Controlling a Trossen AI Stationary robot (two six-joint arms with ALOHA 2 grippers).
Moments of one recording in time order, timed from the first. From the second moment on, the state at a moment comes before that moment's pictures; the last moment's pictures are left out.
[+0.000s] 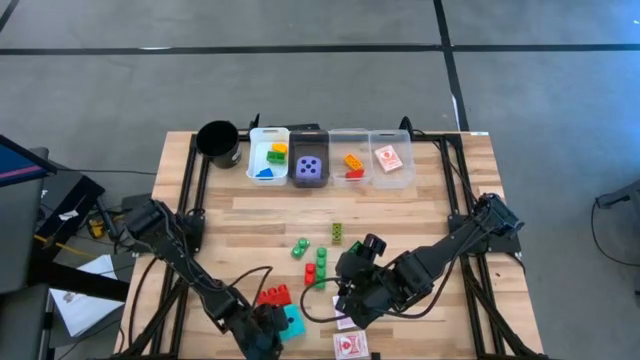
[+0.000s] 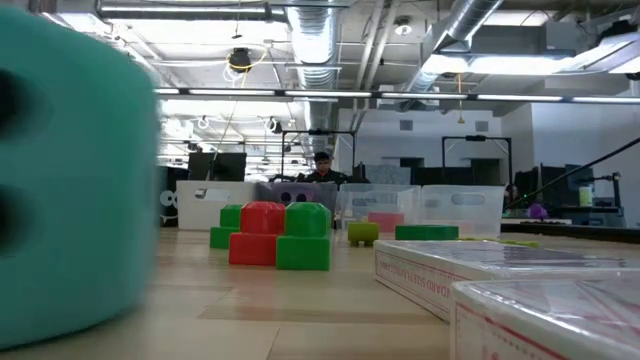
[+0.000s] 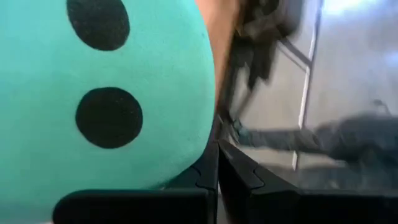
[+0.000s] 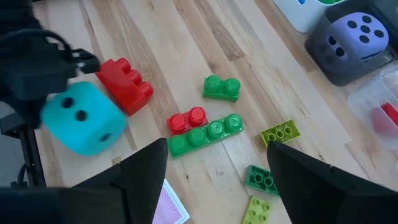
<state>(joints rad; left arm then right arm) -0.80 1.86 1.09 -0.08 -0.16 -1.17 0.59 1.93 1.95 -1.20 0.62 0.88</state>
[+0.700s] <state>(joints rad) -0.43 1.86 1.08 -0.15 -0.24 -0.89 0.59 1.93 1.95 -1.17 0.58 0.90</state>
